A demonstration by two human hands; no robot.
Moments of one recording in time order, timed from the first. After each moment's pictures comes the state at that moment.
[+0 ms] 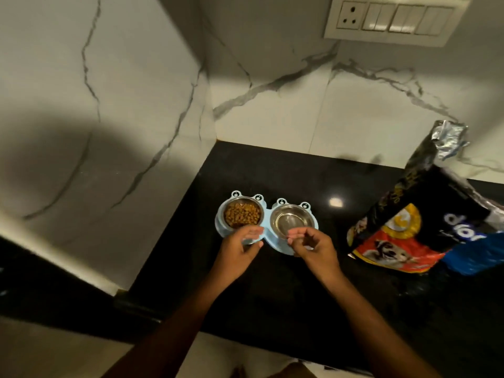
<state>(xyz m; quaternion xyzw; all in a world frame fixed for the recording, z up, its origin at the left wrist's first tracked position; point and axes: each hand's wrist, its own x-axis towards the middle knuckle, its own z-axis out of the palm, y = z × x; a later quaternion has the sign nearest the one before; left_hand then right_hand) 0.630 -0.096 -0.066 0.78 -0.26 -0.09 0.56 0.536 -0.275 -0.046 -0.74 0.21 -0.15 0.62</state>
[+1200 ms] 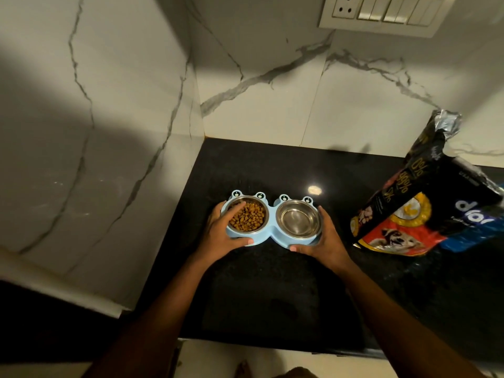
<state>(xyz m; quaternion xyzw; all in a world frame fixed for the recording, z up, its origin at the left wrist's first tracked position) 0.718 -0.062 -0.088 0.84 -0.31 -0.12 0.42 0.549 -0.298 -0.082 -0.81 0.26 -0.10 0.51</state>
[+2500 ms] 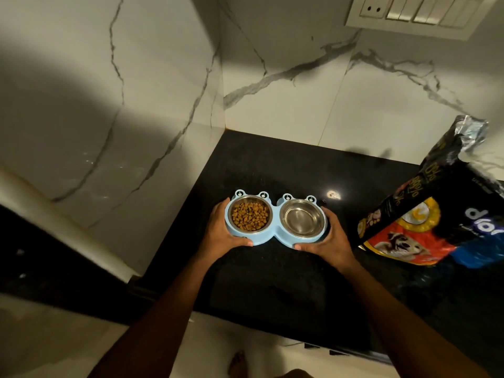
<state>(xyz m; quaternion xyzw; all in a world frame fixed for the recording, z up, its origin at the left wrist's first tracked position) 0.678 -0.046 -0.084 0.87 -0.18 -0.10 0.46 0.539 -0.309 -0.089 -0.81 0.21 -0.12 0.53</state>
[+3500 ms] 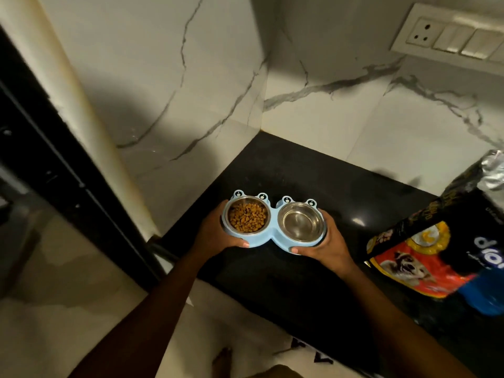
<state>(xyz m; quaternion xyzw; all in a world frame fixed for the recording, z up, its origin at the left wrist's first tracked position) 0.634 -0.005 -0.070 0.85 -0.16 -0.05 0.50 0.543 -0.293 -0.063 -0.84 0.07 -0.08 0.53</state>
